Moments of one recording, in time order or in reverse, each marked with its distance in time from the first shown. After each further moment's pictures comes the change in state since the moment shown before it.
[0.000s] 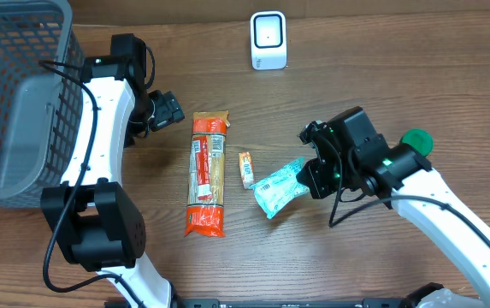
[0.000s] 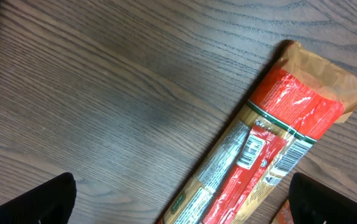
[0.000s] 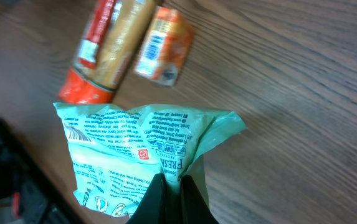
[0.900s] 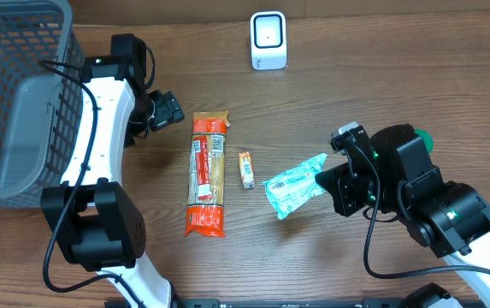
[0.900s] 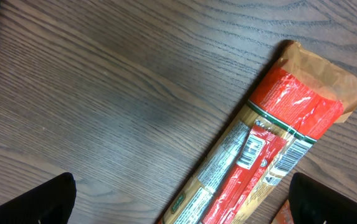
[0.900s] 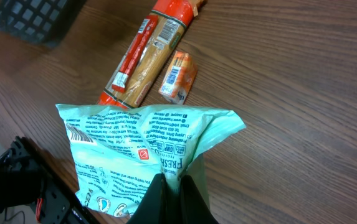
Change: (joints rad) left arm 0.000 0.000 0.000 0.000 0.000 0.000; right arm 0.000 -0.333 0.000 -0.100 0.074 0.053
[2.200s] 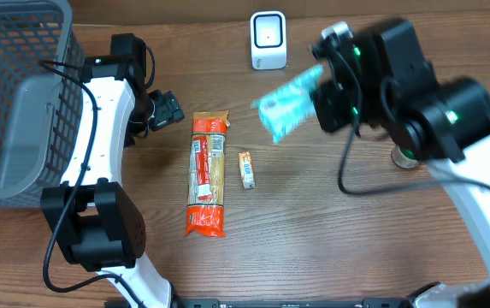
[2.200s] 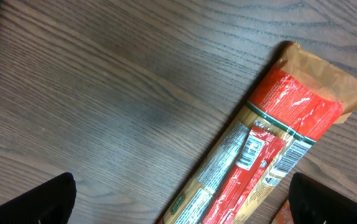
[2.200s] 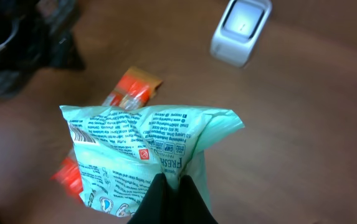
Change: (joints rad) left arm 0.000 0.000 0.000 0.003 0.000 0.000; right arm 0.002 0.509 0.899 -0.356 0.239 -0.135
